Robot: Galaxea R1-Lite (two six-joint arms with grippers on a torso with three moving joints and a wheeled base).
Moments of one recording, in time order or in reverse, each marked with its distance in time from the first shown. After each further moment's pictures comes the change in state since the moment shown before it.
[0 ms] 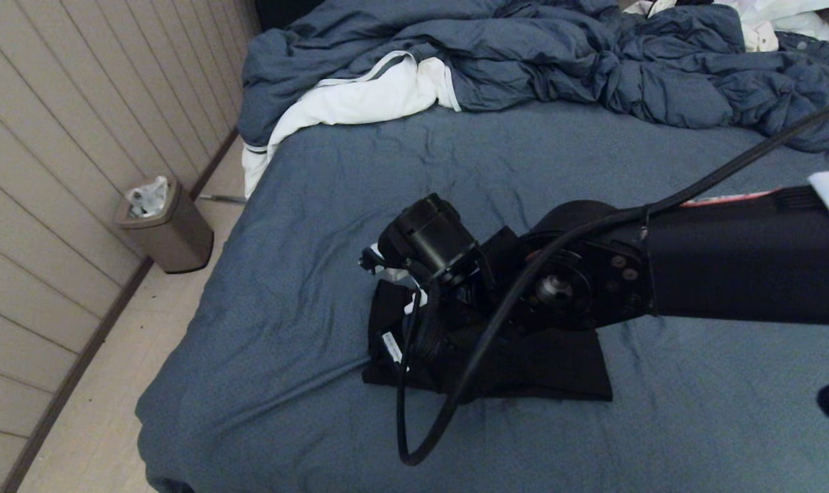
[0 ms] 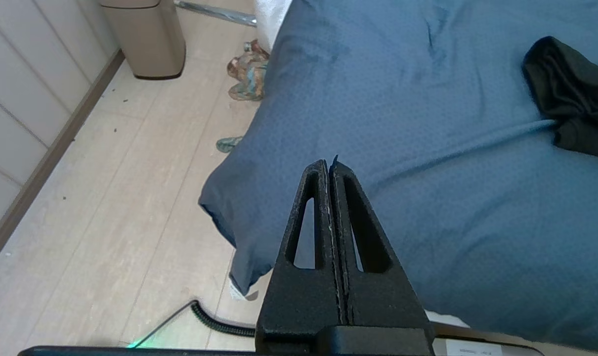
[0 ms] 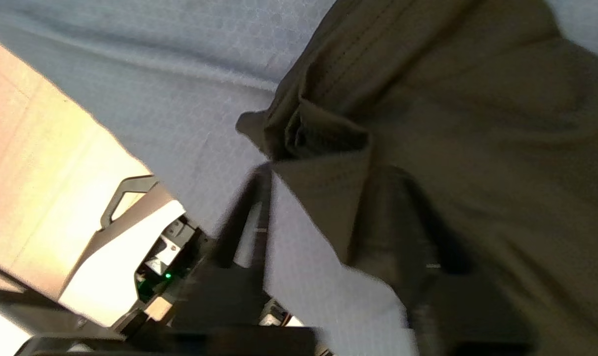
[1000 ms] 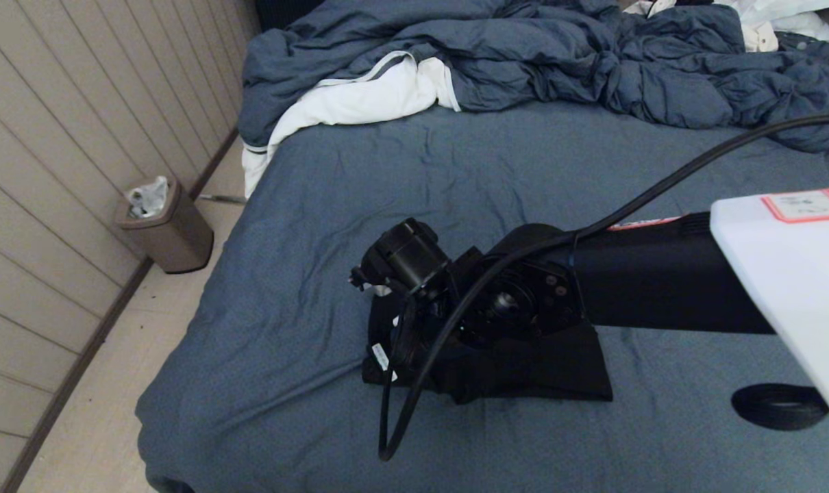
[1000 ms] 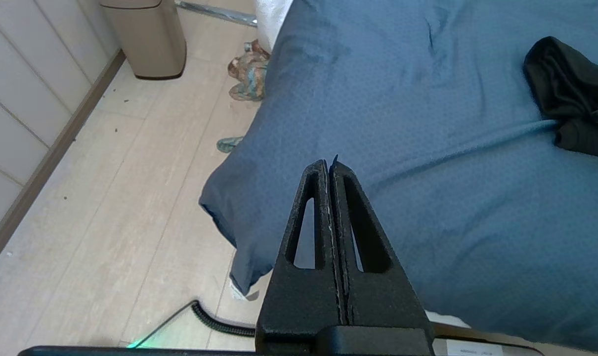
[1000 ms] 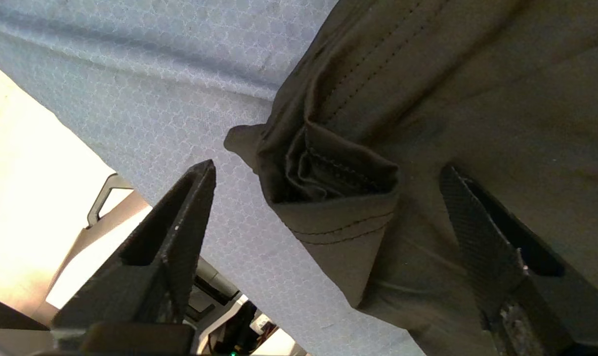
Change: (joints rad) left arm 0.000 0.000 0.000 0.000 0.000 0.000; right arm -0.007 0.089 -0.041 0.000 -0.001 -0.004
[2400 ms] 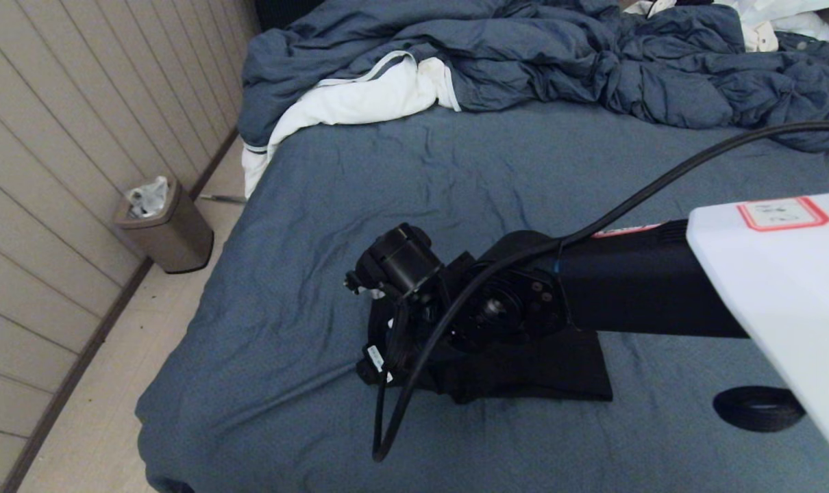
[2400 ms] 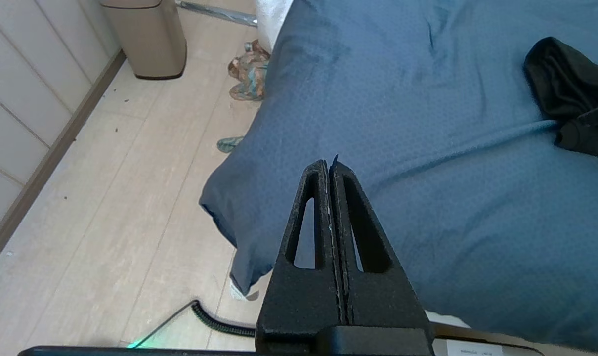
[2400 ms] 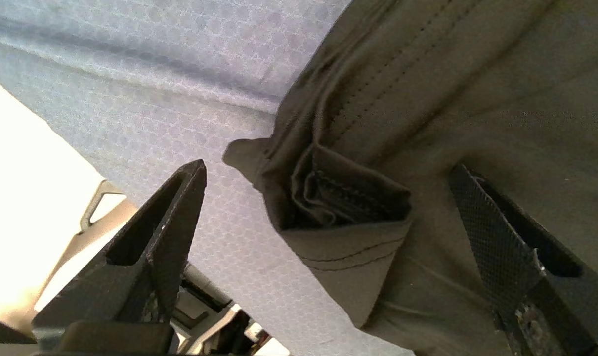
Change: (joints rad) left arm 0.000 0.000 0.000 0.000 0.000 0.000; right arm 0.006 0.022 -0.008 -0.022 -0.017 -0.013
